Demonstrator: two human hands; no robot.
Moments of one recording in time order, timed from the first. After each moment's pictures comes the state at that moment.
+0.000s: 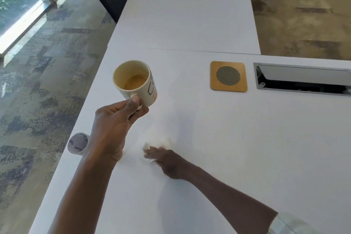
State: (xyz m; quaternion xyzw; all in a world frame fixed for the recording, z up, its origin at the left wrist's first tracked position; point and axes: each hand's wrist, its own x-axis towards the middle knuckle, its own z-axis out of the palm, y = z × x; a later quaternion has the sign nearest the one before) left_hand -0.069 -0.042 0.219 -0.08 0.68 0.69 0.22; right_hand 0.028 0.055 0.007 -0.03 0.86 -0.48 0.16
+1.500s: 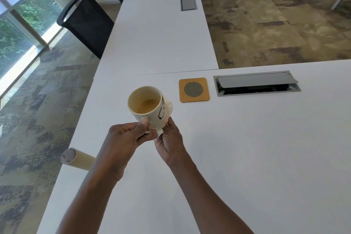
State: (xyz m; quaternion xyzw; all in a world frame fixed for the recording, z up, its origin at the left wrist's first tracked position) left_hand 0.037 0.006 0.303 0.05 0.74 0.58 0.33; right_hand 0.056 0.115 0.179 0.19 0.16 -0.95 -0.17
